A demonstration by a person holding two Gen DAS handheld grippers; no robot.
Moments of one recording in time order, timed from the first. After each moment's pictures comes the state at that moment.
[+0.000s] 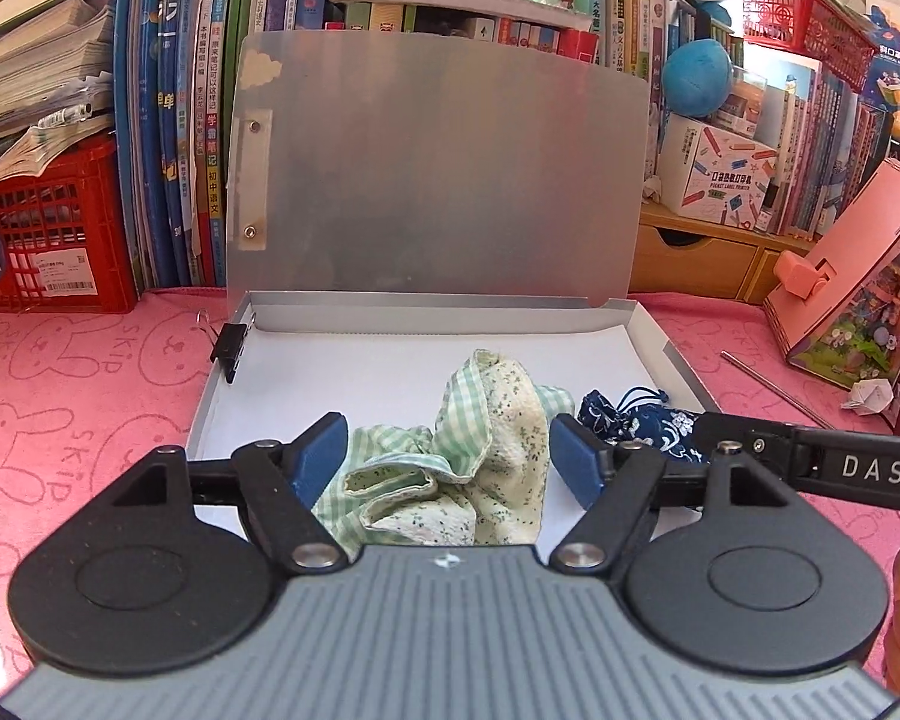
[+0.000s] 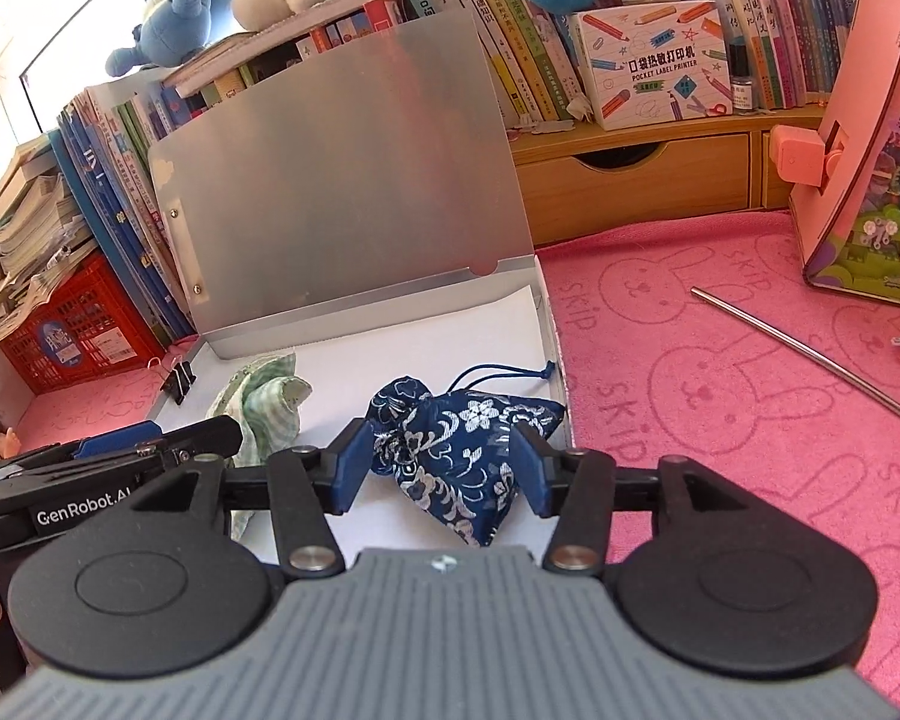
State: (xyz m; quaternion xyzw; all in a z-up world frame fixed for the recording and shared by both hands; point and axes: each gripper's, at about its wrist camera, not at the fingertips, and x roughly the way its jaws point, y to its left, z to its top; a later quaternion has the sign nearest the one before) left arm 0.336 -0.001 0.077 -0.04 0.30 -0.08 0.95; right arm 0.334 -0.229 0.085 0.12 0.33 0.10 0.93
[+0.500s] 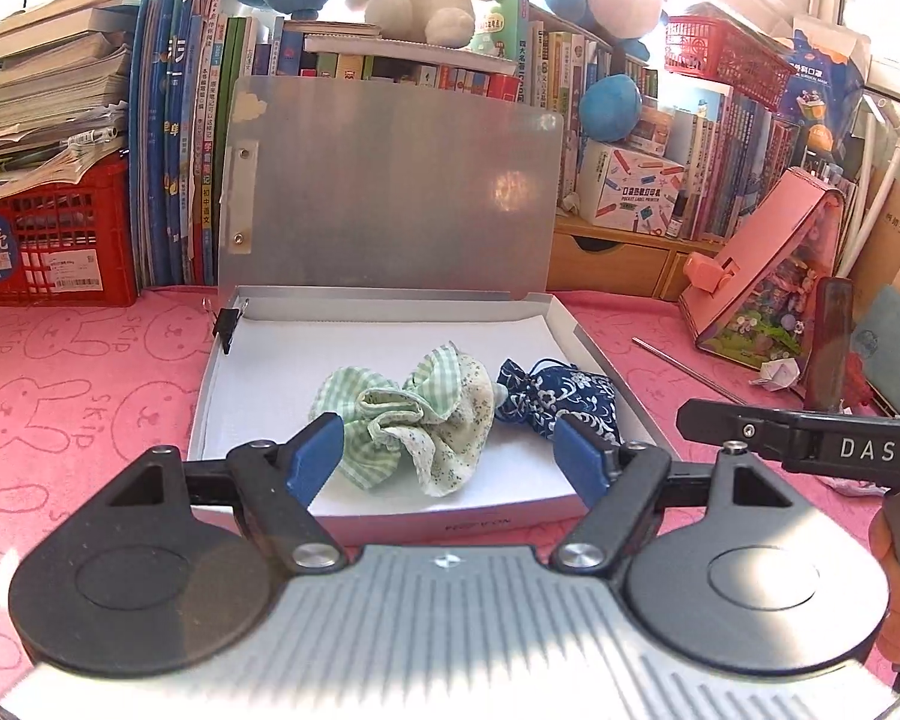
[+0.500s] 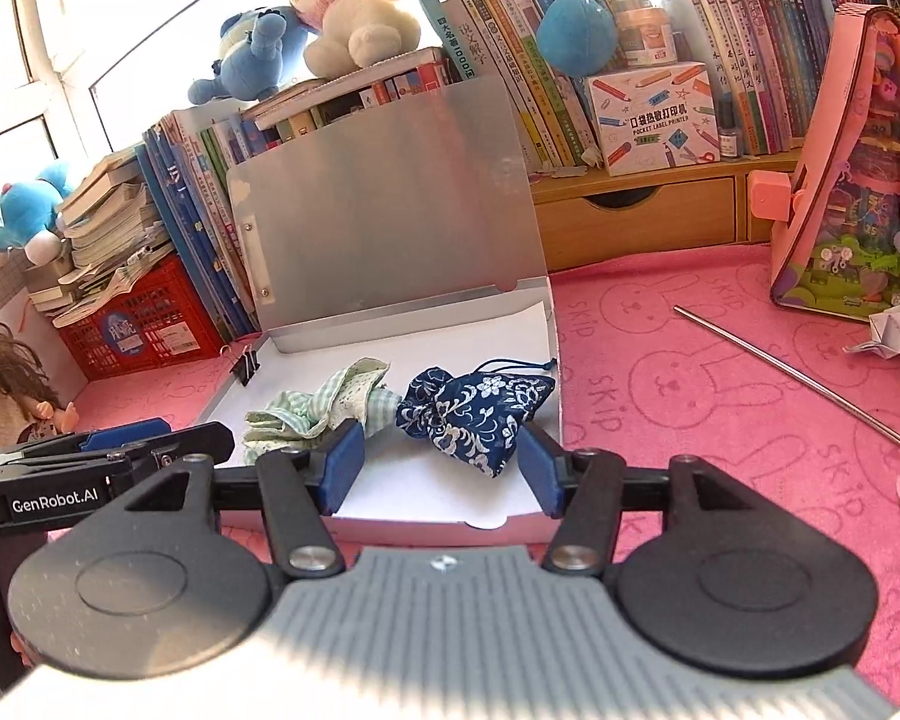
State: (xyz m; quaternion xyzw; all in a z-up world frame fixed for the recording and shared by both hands) left arm 0.248 0.007 0.099 -0.05 0.28 -0.13 0.95; right arm 0.257 -0.248 0.111 0.11 0.30 0.15 0.94
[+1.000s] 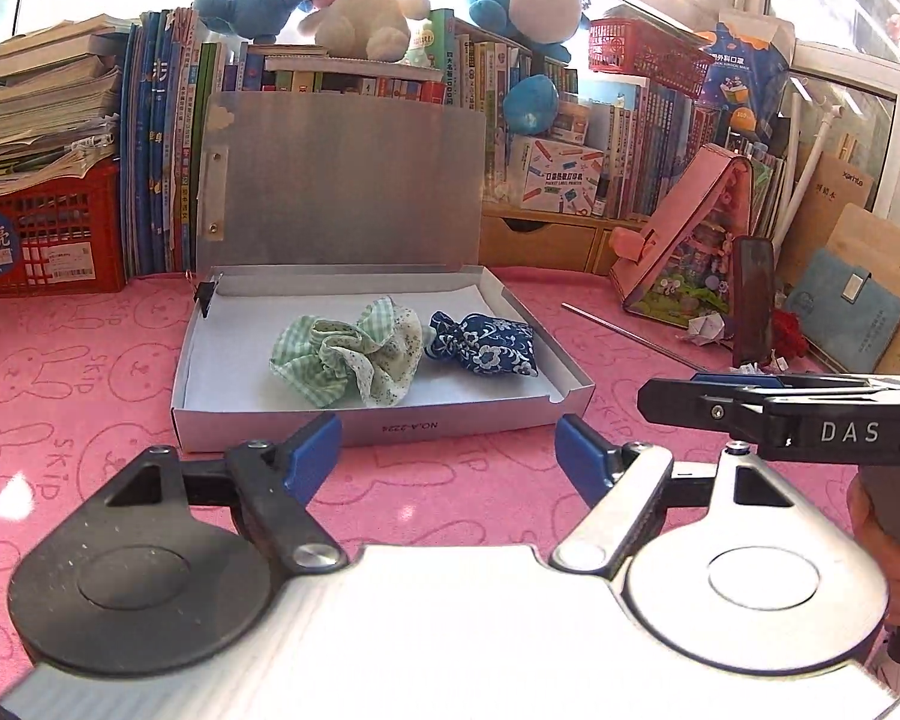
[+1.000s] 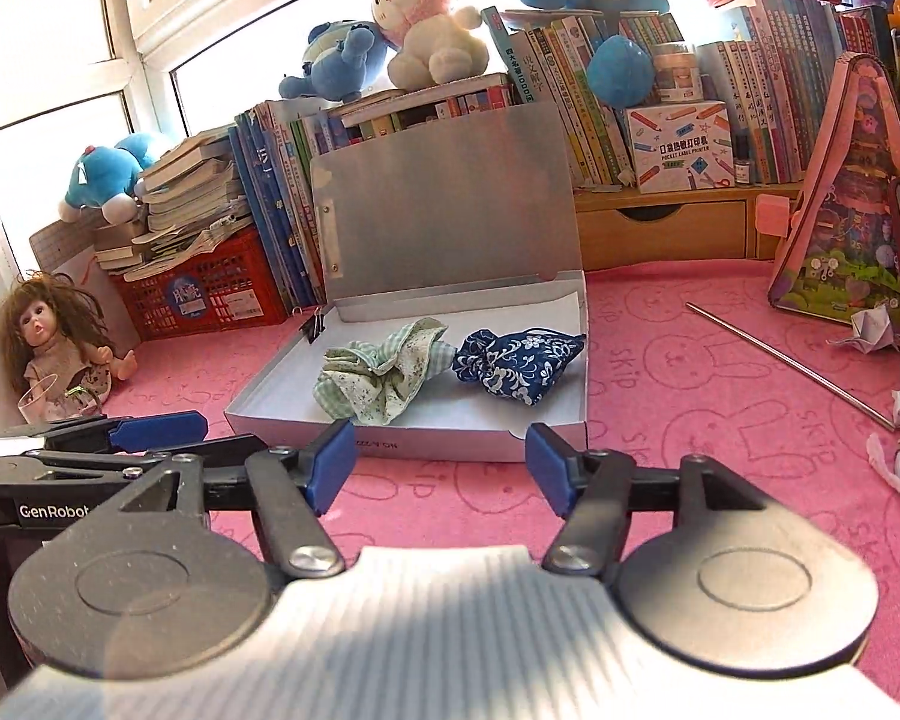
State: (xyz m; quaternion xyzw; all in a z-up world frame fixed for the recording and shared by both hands) left arm 0.160 -0.002 0.091 -0.03 0.25 -0.17 0.95; right arm 0.178 -0.247 0.114 0.07 0.26 0.18 0.94
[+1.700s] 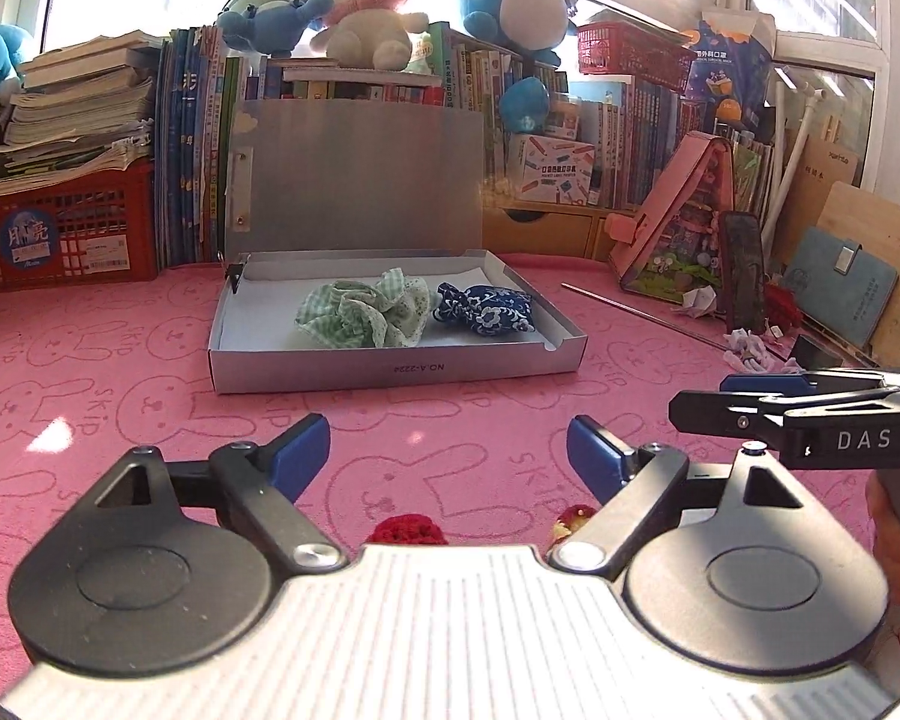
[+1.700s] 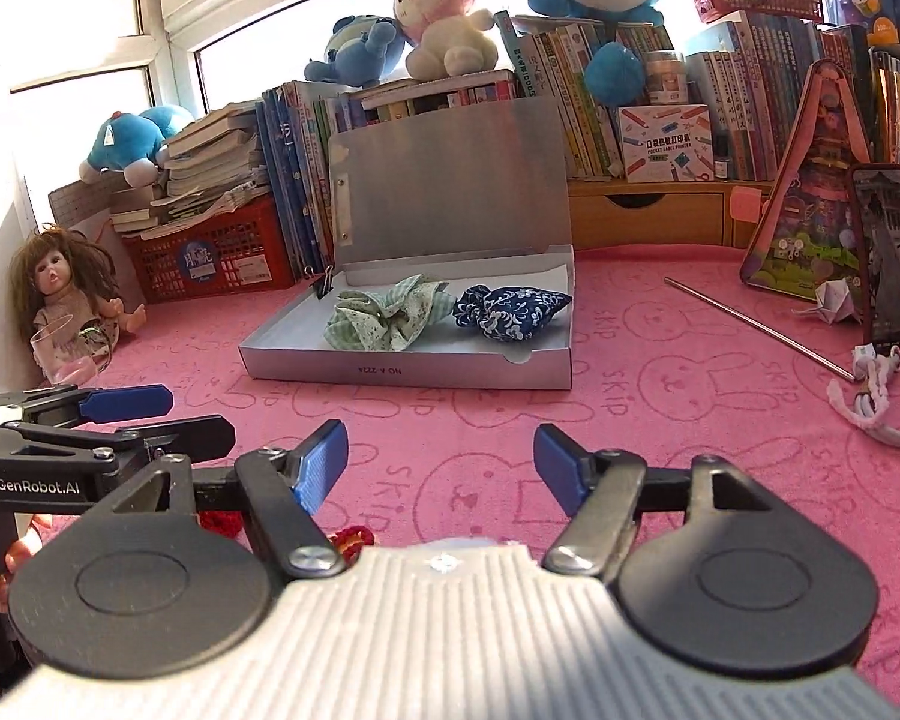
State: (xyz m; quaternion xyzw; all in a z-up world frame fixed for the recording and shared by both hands) left arm 0.099 0.008 0.068 -0.02 0.23 -0.15 0.96; right arm 0.118 -0.251 0.091 0.04 0.25 0.17 0.95
